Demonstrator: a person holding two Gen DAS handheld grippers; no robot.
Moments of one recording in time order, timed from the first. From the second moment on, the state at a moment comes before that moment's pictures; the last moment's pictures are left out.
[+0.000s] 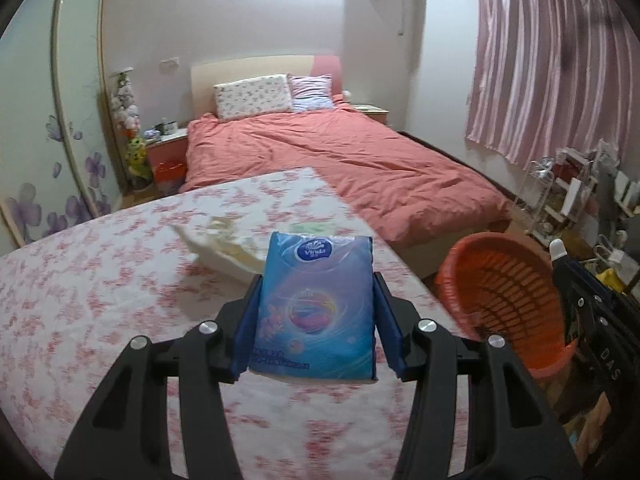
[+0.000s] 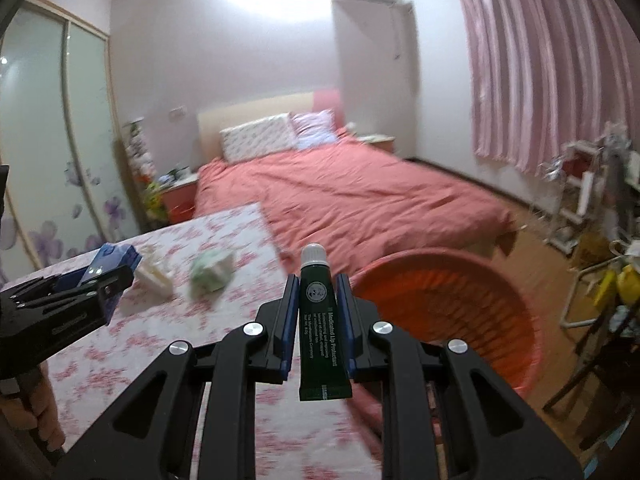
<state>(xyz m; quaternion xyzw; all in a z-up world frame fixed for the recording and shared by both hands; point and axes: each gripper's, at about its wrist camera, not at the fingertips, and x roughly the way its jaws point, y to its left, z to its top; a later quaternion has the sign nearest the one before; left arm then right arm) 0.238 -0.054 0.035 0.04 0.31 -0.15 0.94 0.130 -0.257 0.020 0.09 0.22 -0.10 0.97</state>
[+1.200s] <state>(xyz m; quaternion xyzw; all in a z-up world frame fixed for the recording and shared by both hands) 0.222 -0.231 0.002 0.03 0.33 -0.32 0.89 0.111 -0.376 -0.014 0.19 0.19 -0.17 0.95</state>
